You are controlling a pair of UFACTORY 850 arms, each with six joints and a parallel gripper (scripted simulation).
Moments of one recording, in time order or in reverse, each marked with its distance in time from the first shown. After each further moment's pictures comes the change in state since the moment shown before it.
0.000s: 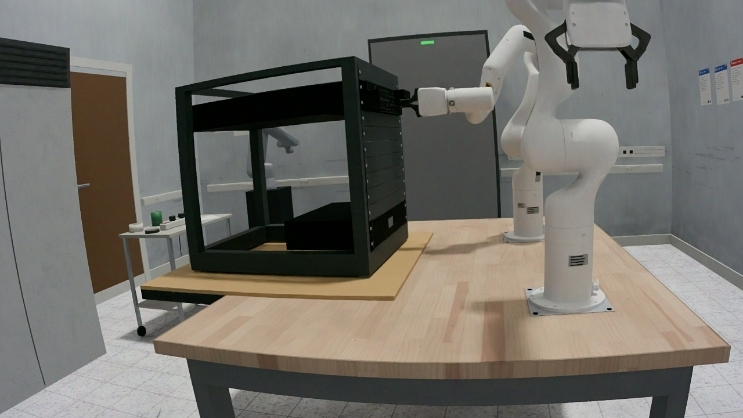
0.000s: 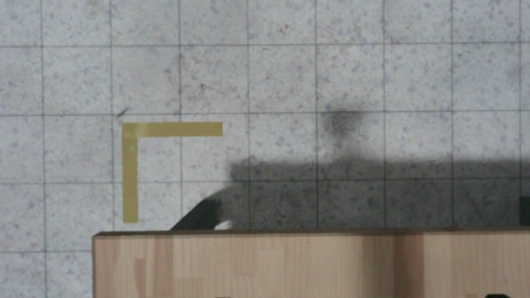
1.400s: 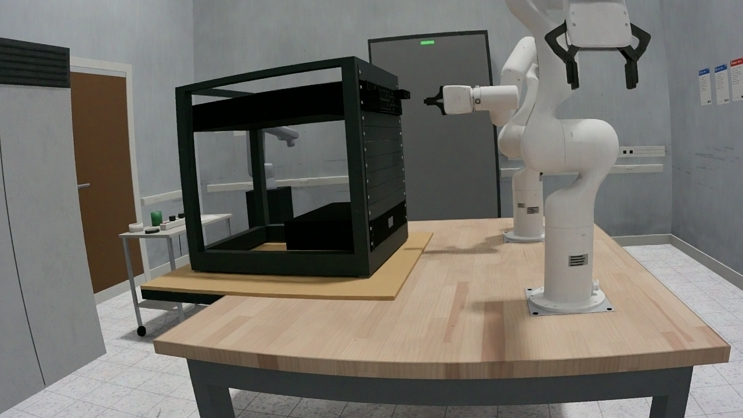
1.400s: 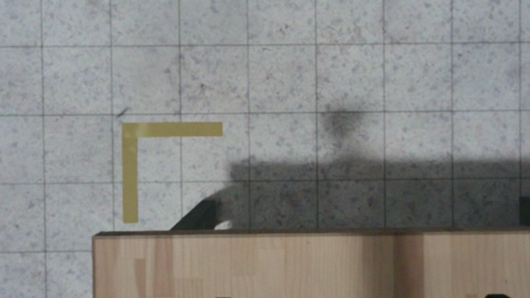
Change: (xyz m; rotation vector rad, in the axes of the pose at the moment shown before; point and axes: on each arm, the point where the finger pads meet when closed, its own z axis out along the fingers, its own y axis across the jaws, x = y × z) left arm 0.000 0.000 0.000 0.000 0.000 0.000; right arm 0.000 -0.002 -0.090 0.000 0.000 0.000
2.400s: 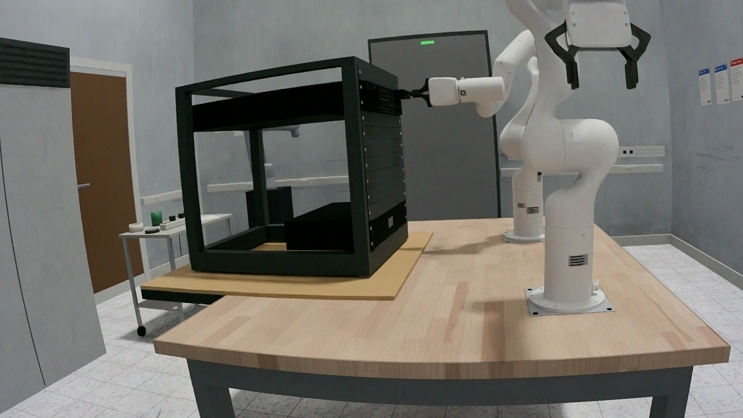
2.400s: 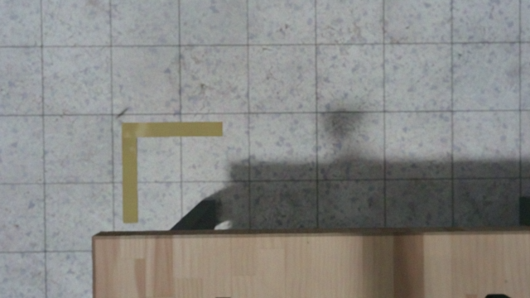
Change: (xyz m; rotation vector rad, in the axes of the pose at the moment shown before) left arm 0.000 0.000 0.000 0.000 0.000 0.000; right arm 0.001 -0.031 0.048 -0.004 0.004 -0.002
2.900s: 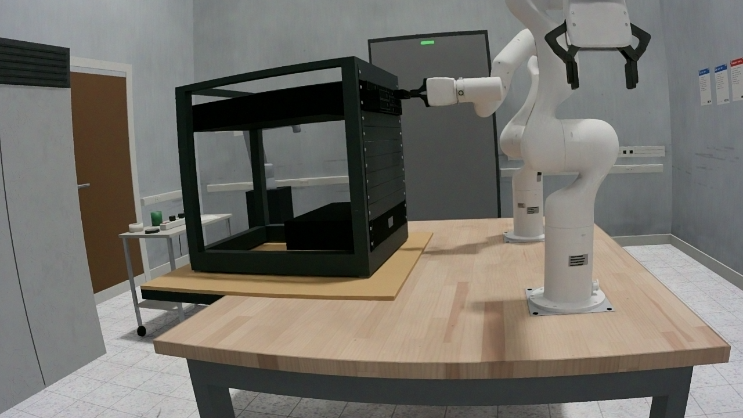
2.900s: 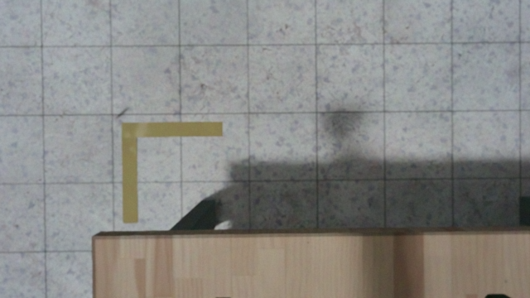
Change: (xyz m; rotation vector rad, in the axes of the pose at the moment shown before) left arm 0.000 0.000 0.000 0.000 0.000 0.000; right arm -0.001 -0.001 0.008 0.004 -0.004 0.002
